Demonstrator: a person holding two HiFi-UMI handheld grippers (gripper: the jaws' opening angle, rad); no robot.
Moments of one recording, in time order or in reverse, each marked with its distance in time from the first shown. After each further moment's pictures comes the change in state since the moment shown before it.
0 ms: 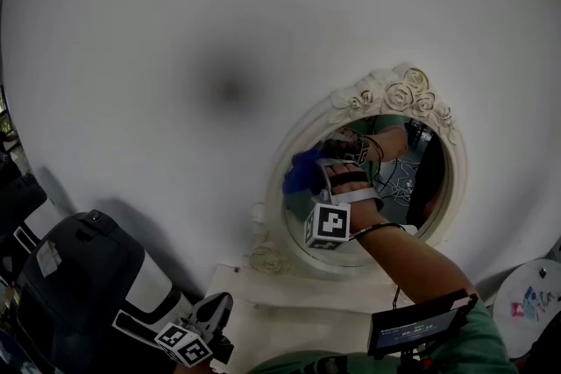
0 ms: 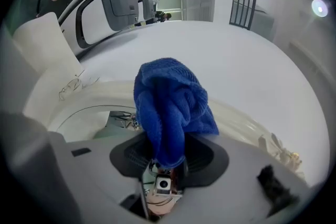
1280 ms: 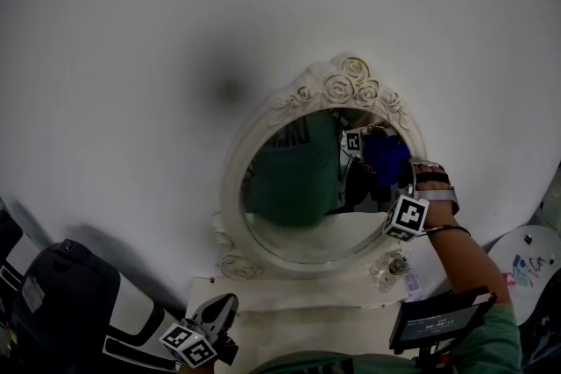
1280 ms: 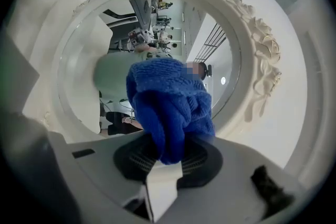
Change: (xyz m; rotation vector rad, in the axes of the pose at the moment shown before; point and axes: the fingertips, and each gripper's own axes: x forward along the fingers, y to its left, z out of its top) left arm 0.068 -0.040 -0.026 -0.017 0.097 -0.181; right arm -0.137 -0.010 -0.322 -0.026 0.627 -0.044
